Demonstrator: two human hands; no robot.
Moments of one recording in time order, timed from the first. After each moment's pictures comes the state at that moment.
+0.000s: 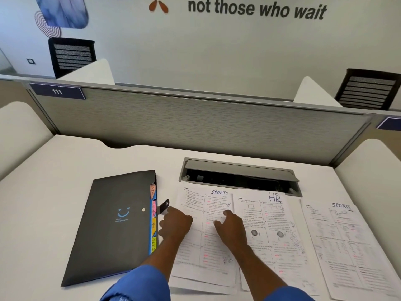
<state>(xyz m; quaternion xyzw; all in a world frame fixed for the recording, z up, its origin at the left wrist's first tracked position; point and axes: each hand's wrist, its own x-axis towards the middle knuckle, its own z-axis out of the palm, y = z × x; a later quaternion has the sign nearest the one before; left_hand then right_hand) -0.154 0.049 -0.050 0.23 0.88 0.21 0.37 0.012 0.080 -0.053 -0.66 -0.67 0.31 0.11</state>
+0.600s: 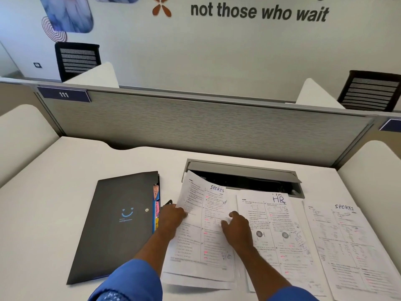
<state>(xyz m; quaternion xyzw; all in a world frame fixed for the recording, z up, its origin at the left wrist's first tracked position) -0.177 0.042 -0.019 0.18 0.79 0.37 0.46 0.021 0.079 -0.052 -0.67 -0.66 0.32 0.13</state>
